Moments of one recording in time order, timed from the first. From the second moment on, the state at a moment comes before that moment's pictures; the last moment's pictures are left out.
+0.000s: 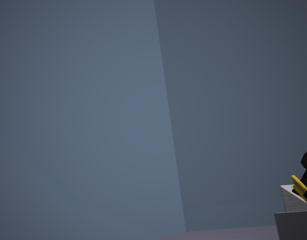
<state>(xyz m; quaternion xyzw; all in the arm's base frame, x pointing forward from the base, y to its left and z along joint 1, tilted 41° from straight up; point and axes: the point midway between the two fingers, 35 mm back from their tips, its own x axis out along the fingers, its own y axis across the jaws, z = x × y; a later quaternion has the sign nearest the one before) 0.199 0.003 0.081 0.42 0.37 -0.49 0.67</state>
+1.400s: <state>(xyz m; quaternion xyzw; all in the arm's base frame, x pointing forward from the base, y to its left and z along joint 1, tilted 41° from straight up) 0.210 0.054 0.104 0.36 0.08 -0.28 0.89</state>
